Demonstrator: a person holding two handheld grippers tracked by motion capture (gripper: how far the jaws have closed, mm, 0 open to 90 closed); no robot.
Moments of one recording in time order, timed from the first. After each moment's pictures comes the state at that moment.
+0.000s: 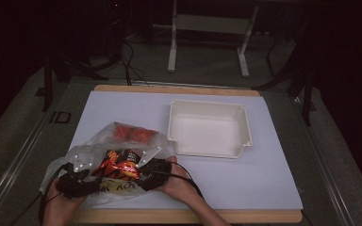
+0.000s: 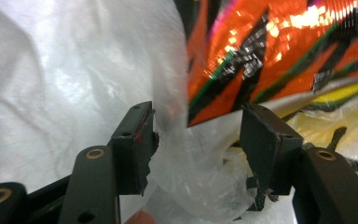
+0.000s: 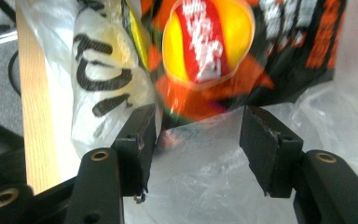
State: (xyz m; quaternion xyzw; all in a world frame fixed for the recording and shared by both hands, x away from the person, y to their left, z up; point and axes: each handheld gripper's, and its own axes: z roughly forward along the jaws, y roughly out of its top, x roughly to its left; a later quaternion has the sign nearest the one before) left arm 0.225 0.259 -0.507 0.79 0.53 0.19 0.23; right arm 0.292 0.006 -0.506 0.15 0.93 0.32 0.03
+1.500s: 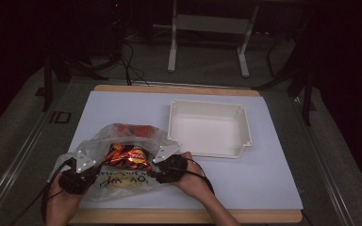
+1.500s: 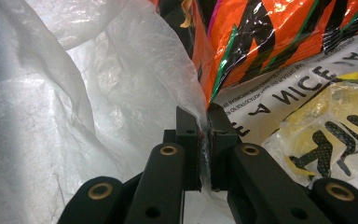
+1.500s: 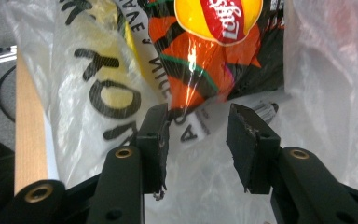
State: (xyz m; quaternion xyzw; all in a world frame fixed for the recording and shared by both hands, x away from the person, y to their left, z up) left arm 0.225 0.248 -0.482 0.80 0.48 0.25 0.27; right arm 0.300 -0.035 -0.489 0.14 0.91 0.38 0.07
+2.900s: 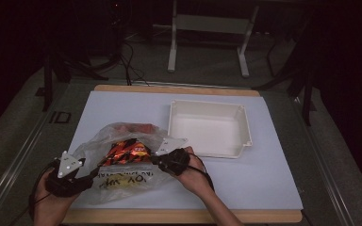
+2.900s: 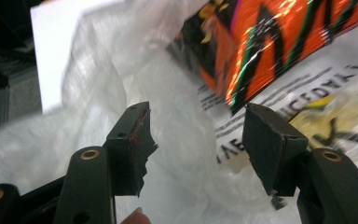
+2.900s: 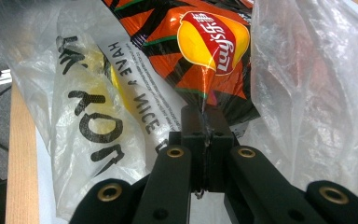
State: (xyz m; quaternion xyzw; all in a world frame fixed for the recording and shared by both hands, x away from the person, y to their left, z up) left arm 0.207 0.266 -0.461 0.78 0.47 0.27 0.32; right arm 0.306 -0.041 -0.469 0.15 0.89 0.42 0.09
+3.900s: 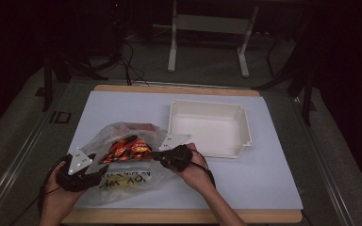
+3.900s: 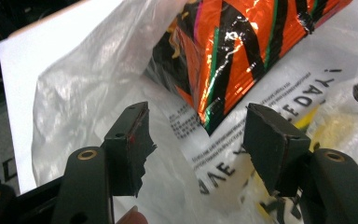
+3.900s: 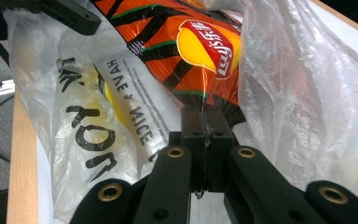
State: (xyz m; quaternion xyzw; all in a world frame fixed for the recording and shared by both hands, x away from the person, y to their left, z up) left arm 0.228 0.253 -0.466 0.80 0.41 0.28 0.34; right arm 0.312 -0.048 -0.455 0.16 0.88 0.44 0.09
